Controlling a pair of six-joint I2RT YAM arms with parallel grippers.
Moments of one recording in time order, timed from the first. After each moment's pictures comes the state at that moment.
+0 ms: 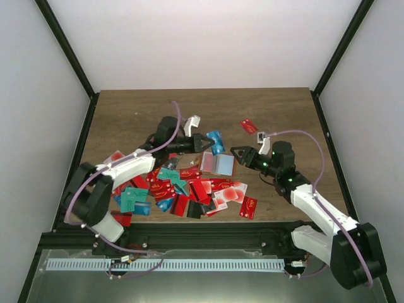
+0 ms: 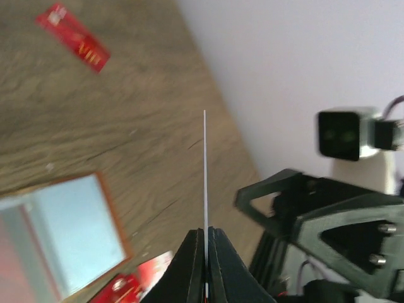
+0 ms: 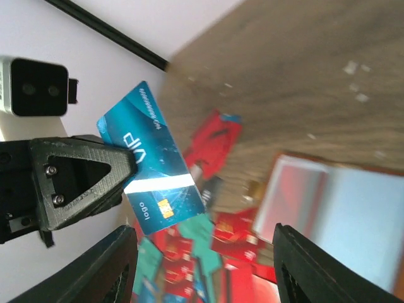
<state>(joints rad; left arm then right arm) -0.58 1.55 0.95 0.27 0.63 -0.77 0.33 1.00 0.50 0.22 -0.51 0.80</state>
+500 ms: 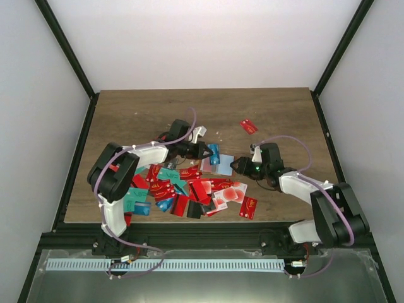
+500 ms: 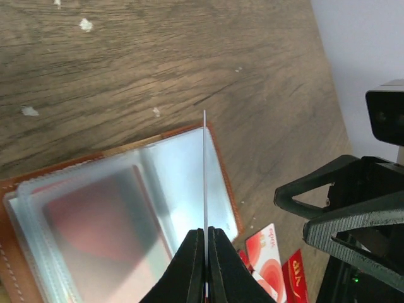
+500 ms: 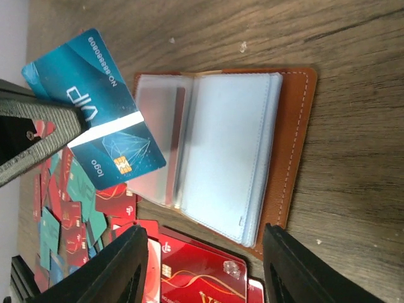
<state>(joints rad) -0.55 1.89 1.09 0.05 0.66 -0.53 0.31 1.33 0.50 0.09 -0.48 0.66</state>
